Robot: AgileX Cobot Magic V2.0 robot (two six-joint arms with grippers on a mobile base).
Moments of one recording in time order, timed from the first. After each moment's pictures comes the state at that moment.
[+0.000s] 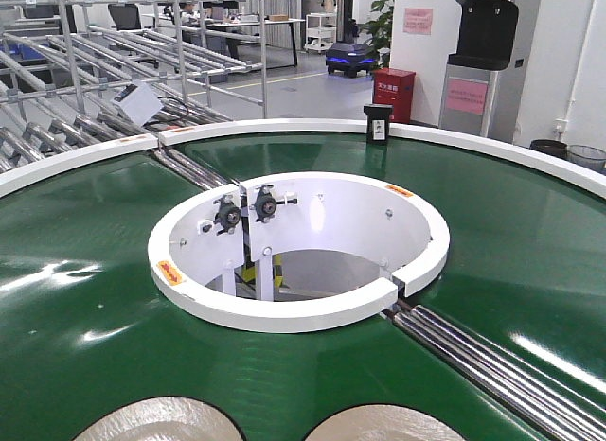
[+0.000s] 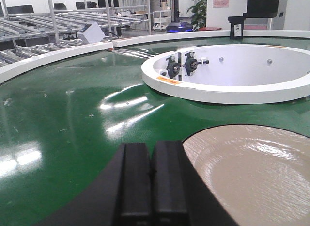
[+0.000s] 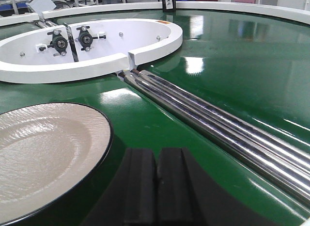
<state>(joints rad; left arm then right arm) 0.00 -0.01 0.03 0.05 0.11 -0.01 0.07 -0.01 0.03 -0.05 0.24 0.07</state>
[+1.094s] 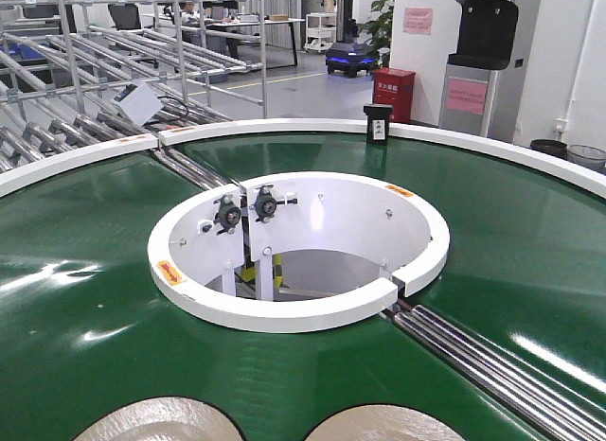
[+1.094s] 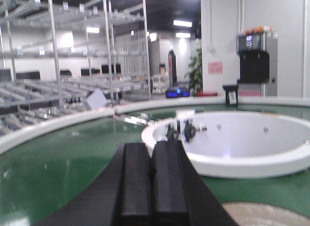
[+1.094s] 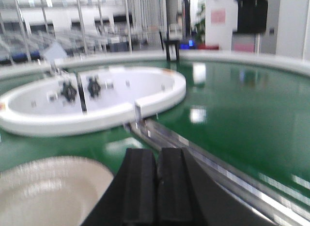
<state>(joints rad) 0.00 -0.01 0.03 0.05 -0.18 -0.01 0.07 -0.01 0.03 -0.04 0.04 0.07</state>
